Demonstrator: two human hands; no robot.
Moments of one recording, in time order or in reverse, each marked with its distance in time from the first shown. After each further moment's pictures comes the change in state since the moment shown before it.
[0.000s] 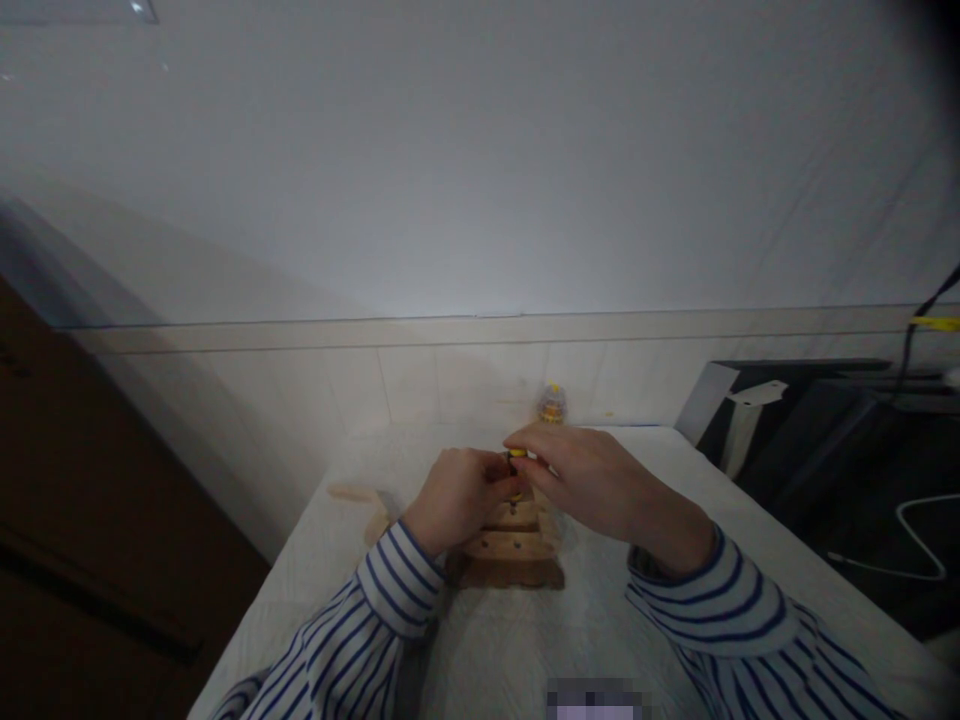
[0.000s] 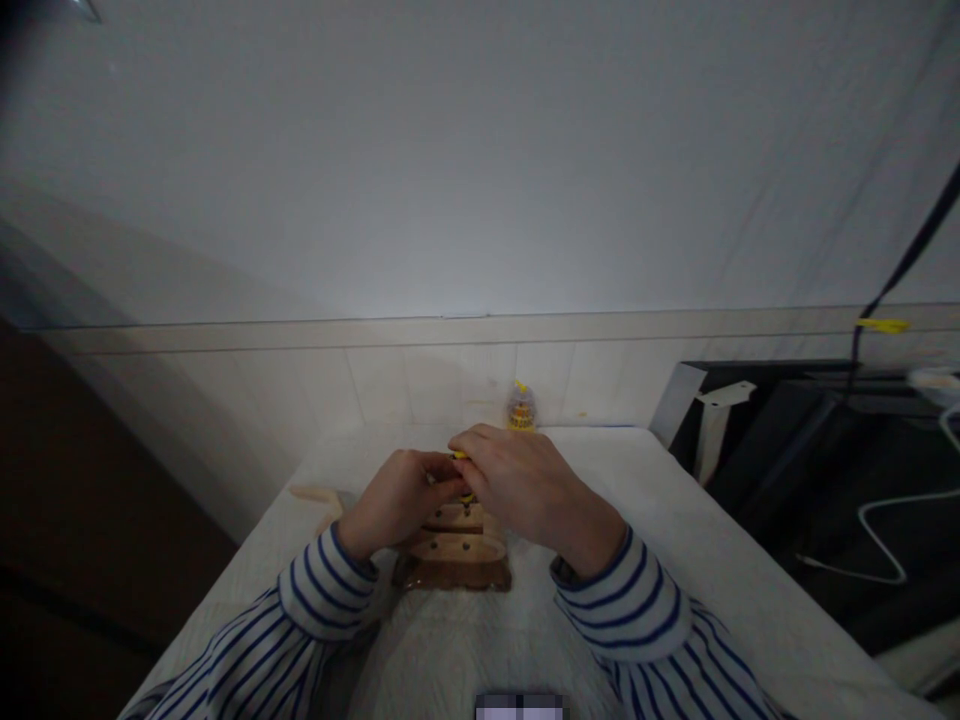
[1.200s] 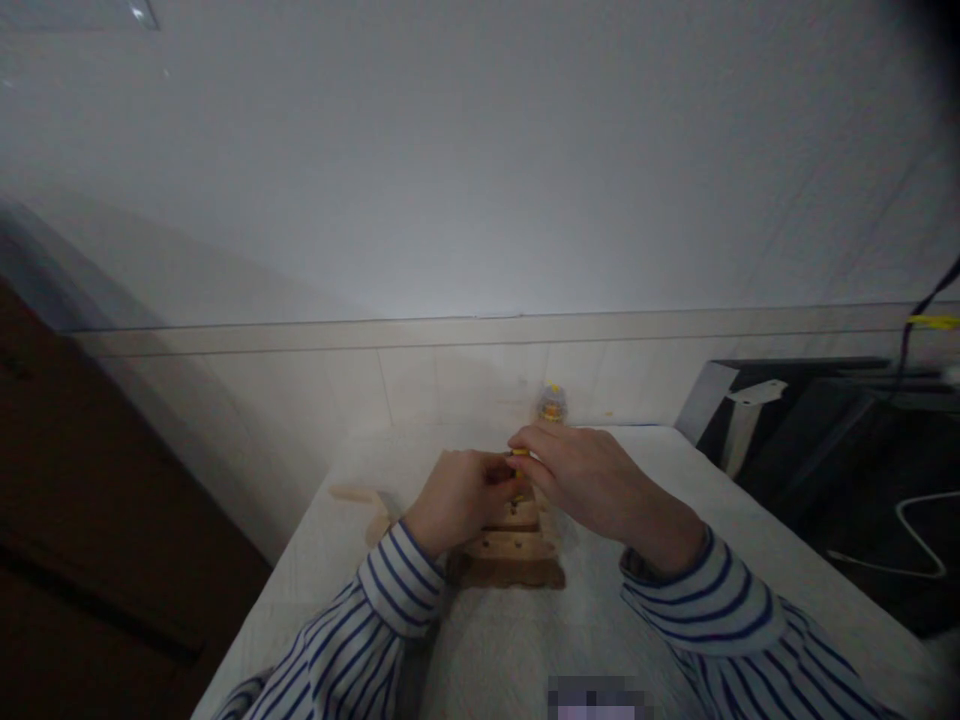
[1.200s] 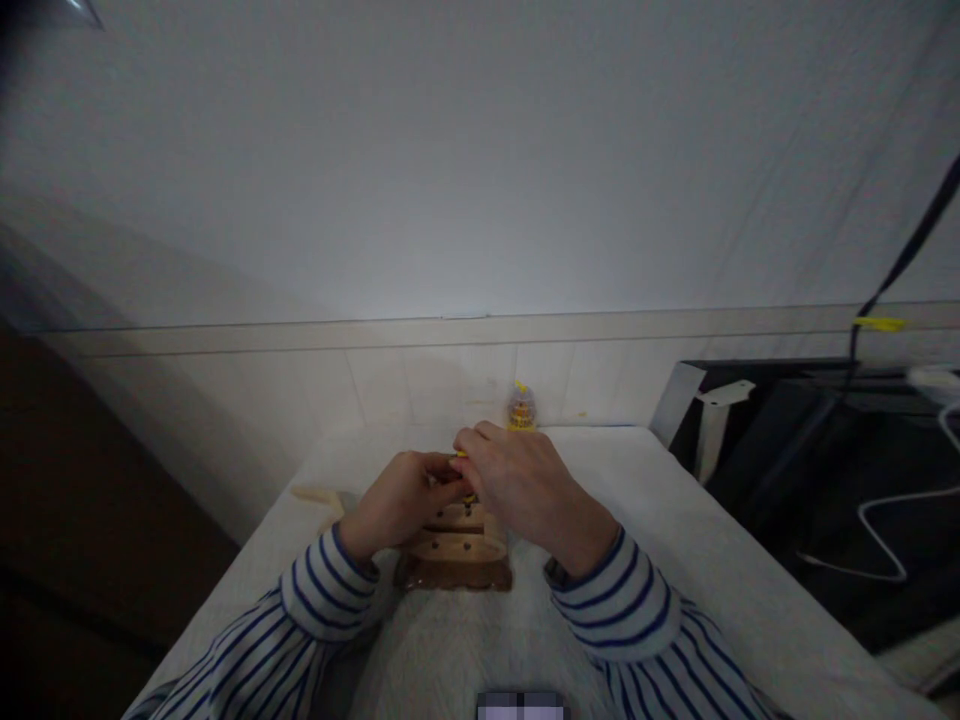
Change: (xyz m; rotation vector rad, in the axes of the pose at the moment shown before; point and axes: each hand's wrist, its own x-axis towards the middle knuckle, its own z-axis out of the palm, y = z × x) left_hand 0.001 0.004 -0.001 -0.020 -0.013 0.001; right_hand 0.001 -0.005 0.000 -0.152 0.019 0.038
